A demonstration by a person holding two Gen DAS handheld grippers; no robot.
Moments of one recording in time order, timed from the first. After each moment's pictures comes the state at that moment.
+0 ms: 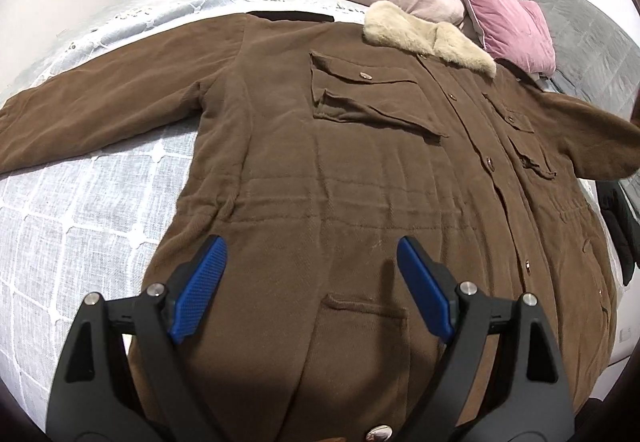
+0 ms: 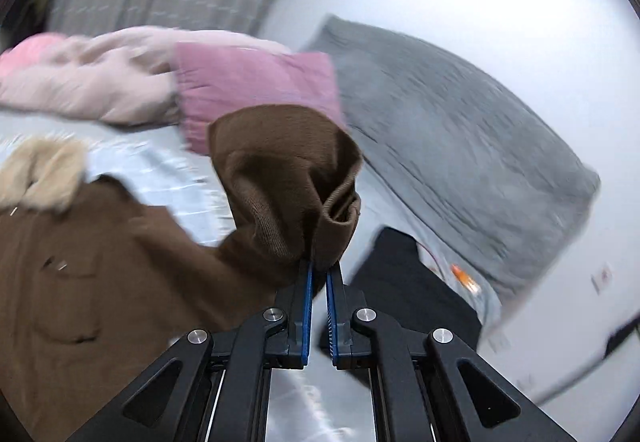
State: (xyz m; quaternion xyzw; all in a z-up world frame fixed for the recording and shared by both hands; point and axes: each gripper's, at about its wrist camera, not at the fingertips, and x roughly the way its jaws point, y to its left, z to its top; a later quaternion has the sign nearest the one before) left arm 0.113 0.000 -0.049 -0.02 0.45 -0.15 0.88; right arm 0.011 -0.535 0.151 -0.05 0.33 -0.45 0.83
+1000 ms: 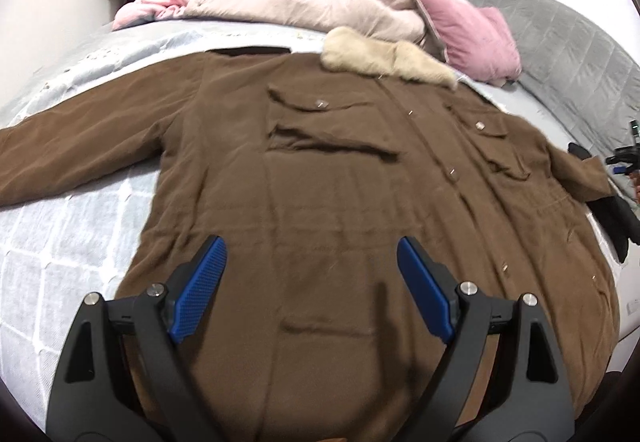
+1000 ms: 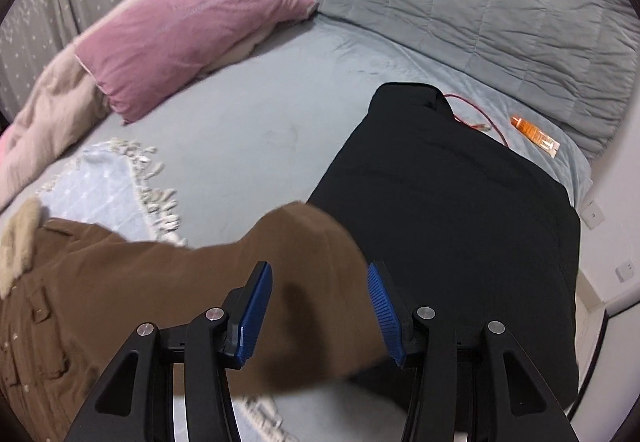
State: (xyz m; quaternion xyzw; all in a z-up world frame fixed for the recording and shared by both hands) left arm 0.105 -0.019 -0.040 -0.01 0.38 -0.21 0.90; right arm -0.030 -0.757 0.036 0.20 0.42 -0.39 0.80
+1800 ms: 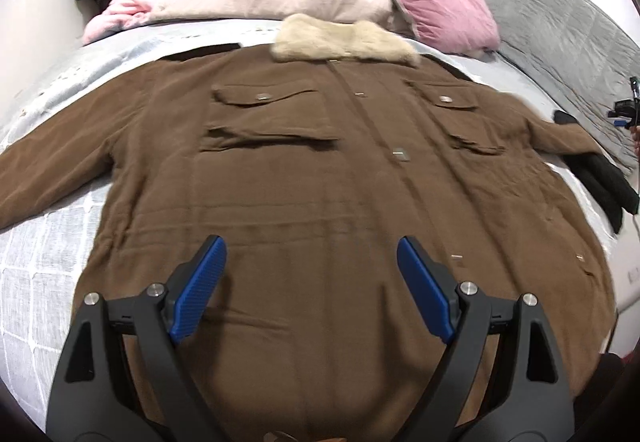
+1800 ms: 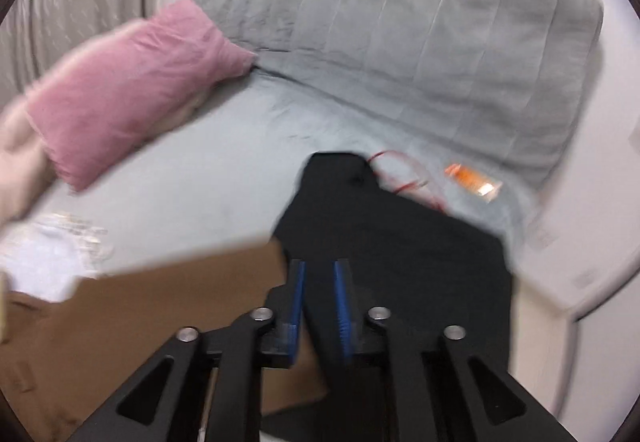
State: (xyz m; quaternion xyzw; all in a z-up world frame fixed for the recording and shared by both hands) left arm 0.081 -0.068 -0.021 0.04 0.41 -0.24 0.88; right arm -0.071 -0.787 0.086 0.20 0.33 -0.45 0.81
